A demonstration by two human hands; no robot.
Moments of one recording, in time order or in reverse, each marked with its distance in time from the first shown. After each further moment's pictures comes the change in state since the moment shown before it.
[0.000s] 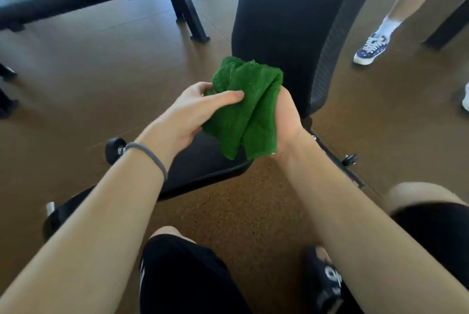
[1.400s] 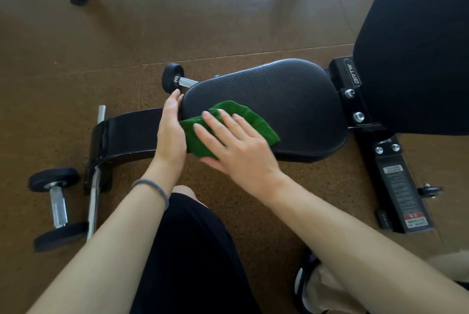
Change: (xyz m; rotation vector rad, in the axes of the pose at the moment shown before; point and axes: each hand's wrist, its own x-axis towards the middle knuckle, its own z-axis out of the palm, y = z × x) left_hand -0.027 -0.213 -0.107 -0.391 0.621 -0.068; right_hand 0.064 0.223 -0.037 -2.145 -0.584 -1.086
